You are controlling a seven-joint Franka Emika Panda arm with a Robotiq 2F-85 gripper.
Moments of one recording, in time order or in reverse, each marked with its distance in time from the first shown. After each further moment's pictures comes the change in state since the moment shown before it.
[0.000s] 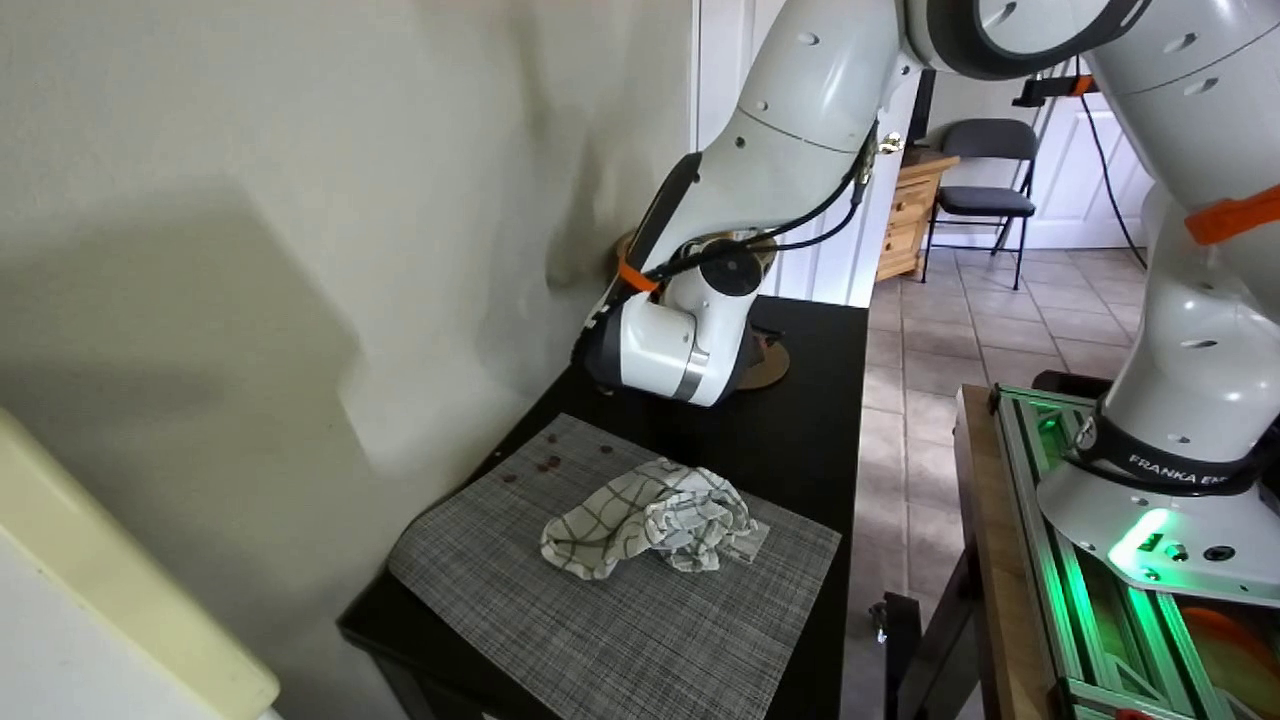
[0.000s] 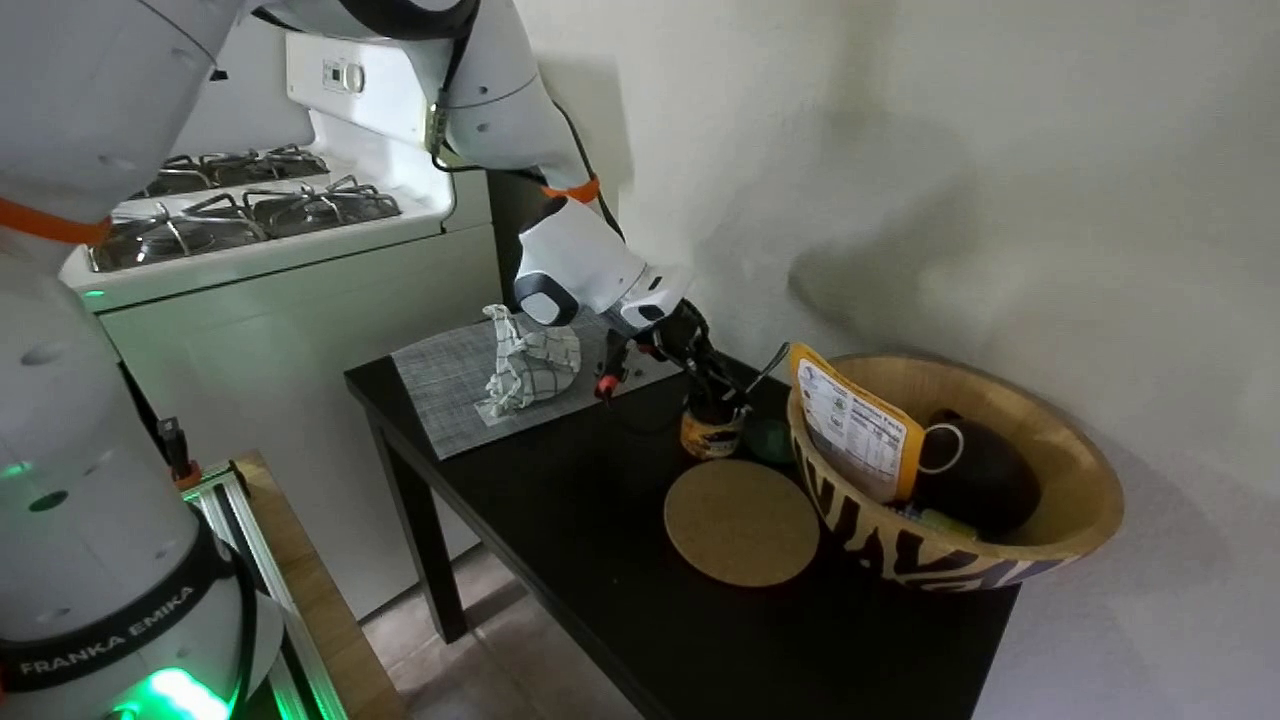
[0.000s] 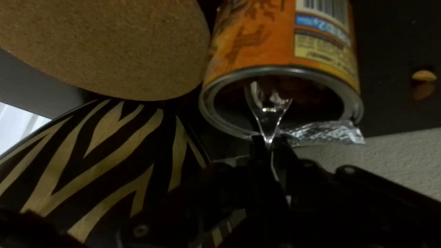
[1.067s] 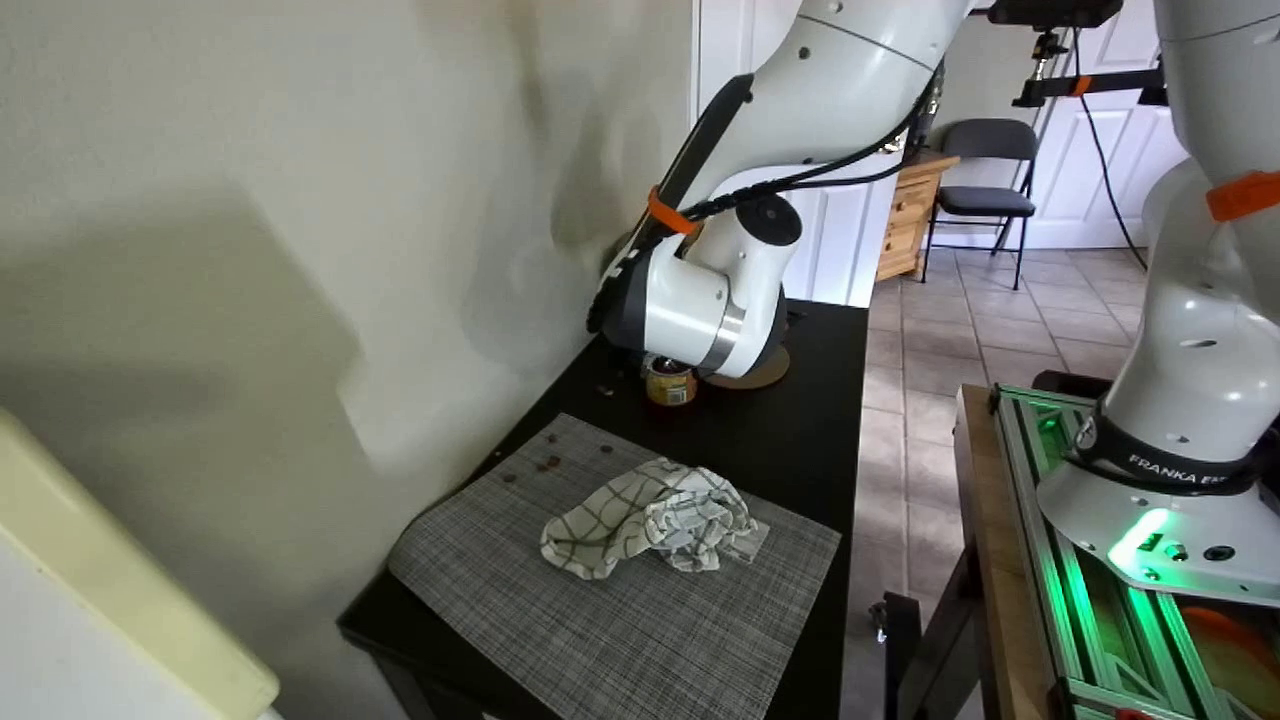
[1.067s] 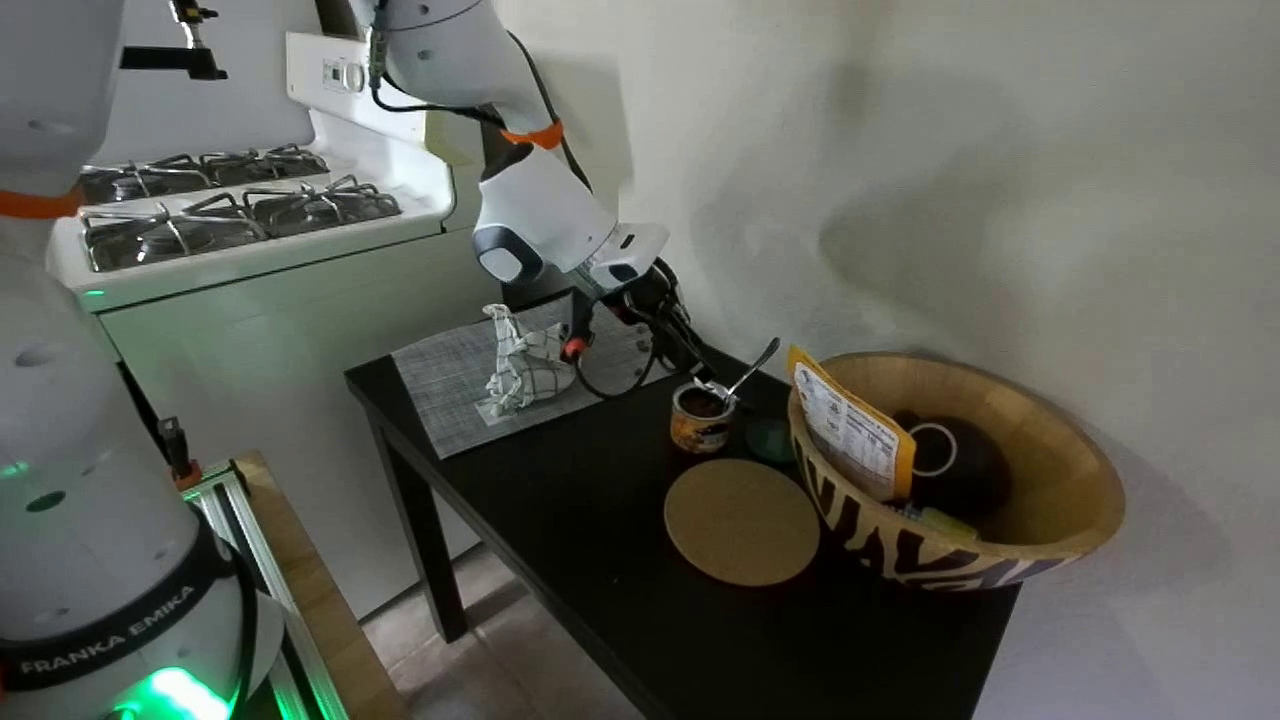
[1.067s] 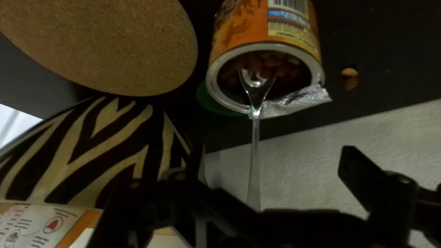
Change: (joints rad) arm -0.012 -0.220 0.078 -0.182 0.009 -0.059 -0.040
